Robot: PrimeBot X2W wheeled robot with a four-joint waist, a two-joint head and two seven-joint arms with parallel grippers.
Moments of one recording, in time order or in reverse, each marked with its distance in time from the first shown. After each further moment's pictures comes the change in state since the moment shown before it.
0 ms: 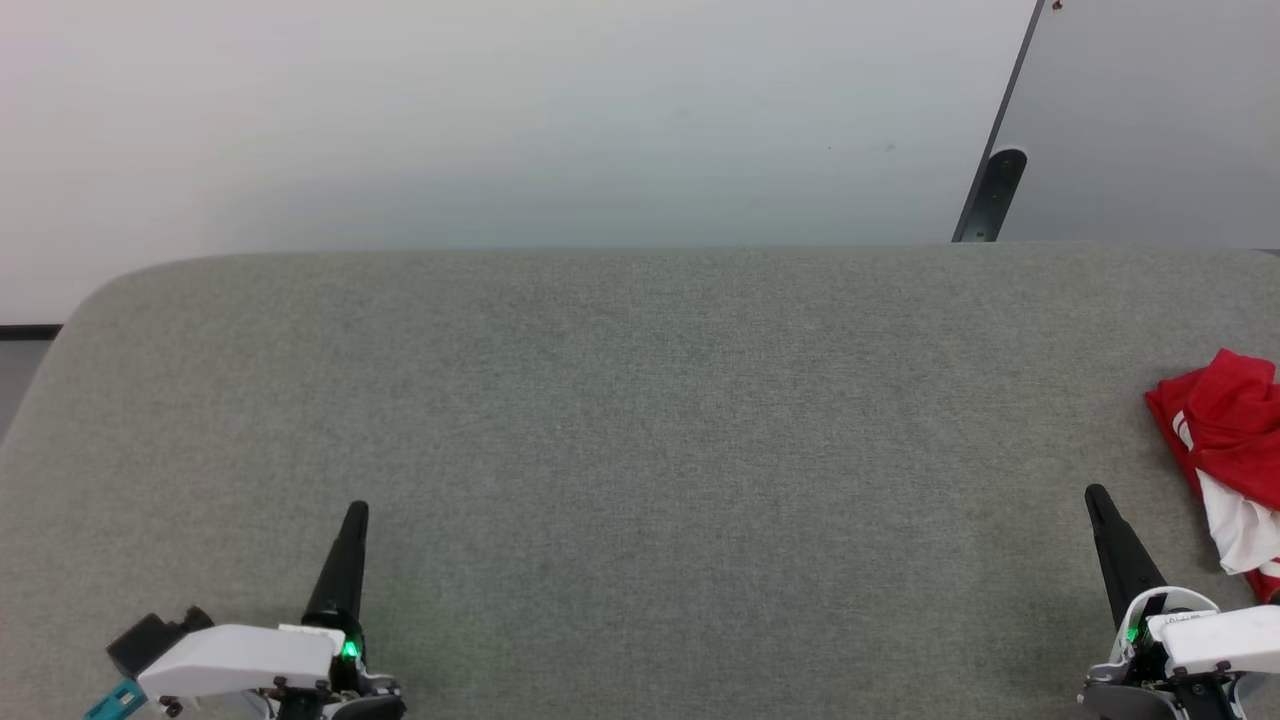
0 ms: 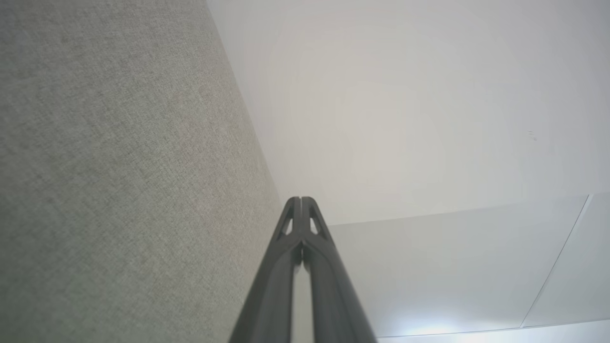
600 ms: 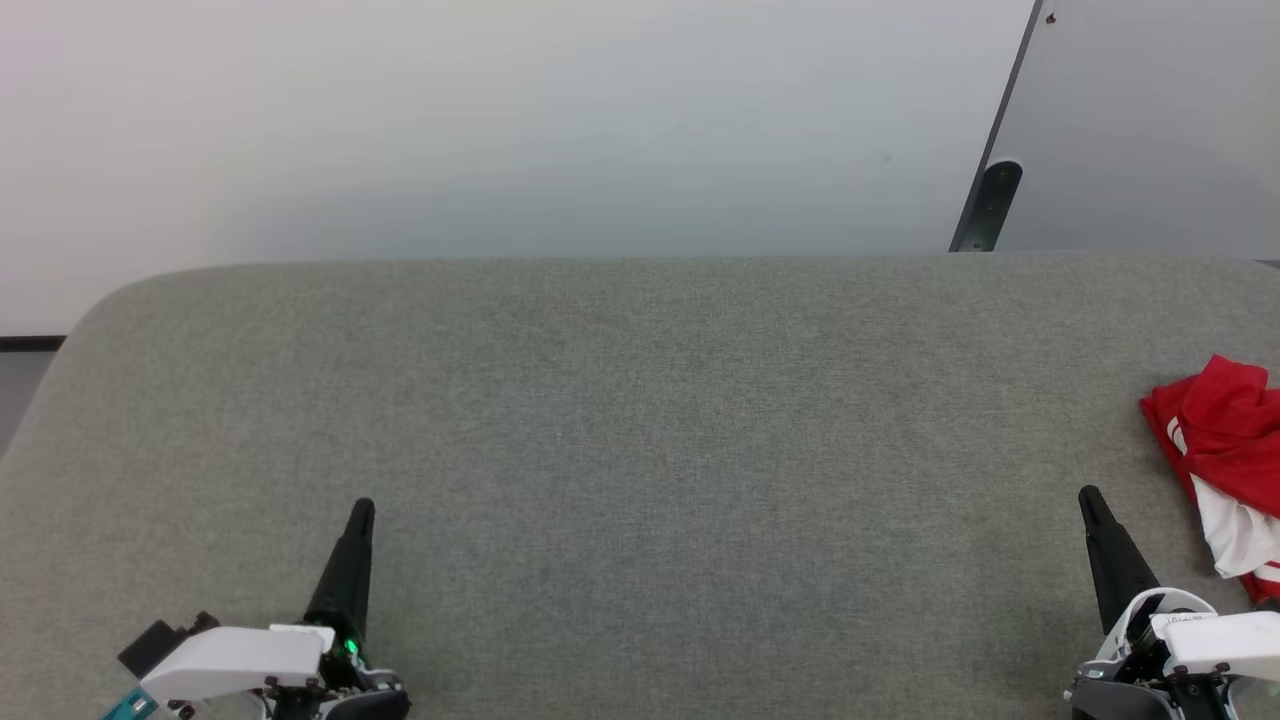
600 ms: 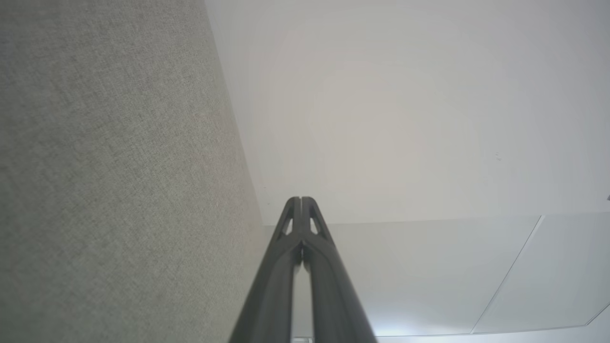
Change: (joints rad) left arm -0.007 -0.015 0.012 0.009 -0.122 -0.008 0.034; right arm -0.006 0.024 -0.005 0.019 0.103 0.000 -0.005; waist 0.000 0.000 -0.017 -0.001
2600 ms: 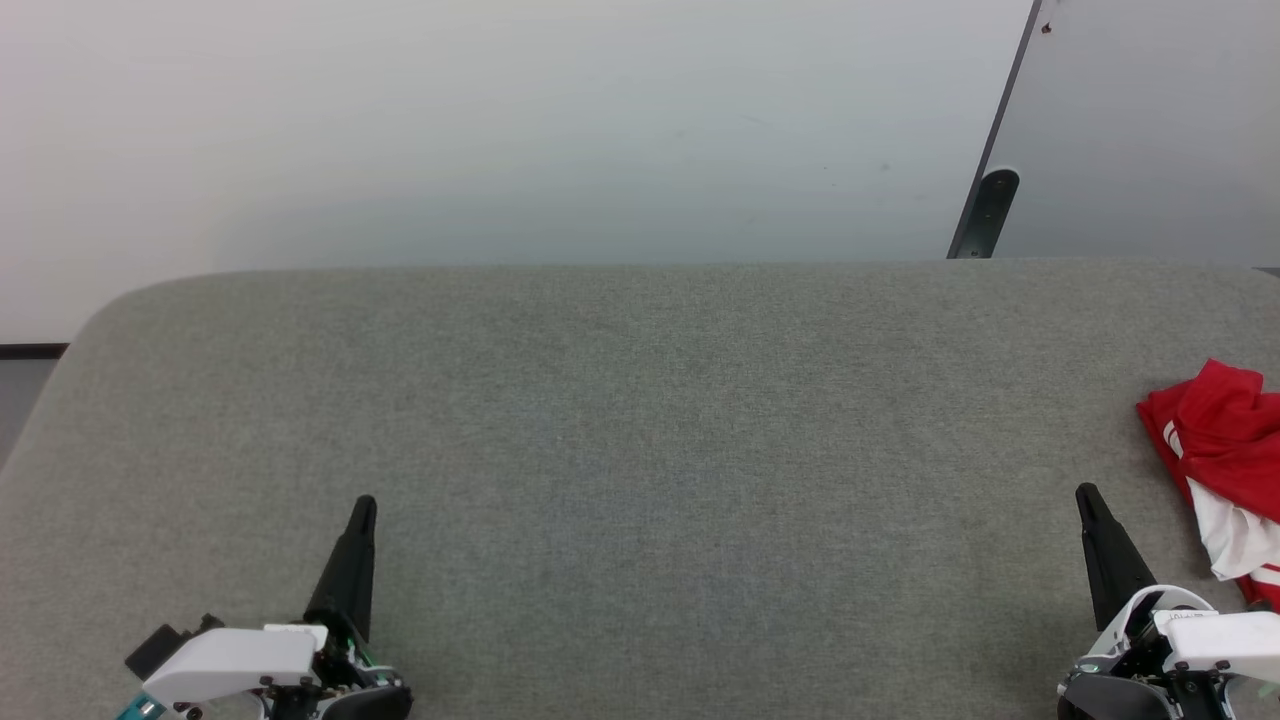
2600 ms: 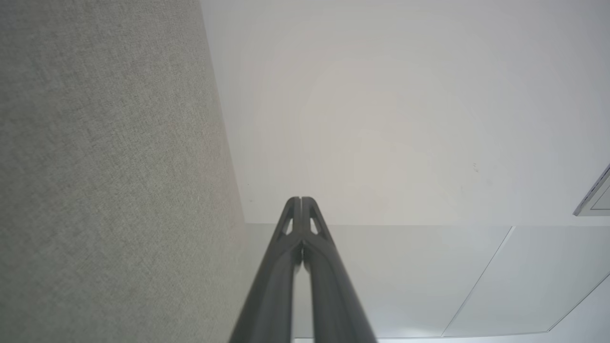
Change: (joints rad) left arm -0.005 -0.011 0.009 0.006 -0.081 -0.005 0.019; right arm -0.009 0.015 -0.004 0.012 0.065 0.000 -0.004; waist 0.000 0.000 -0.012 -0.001
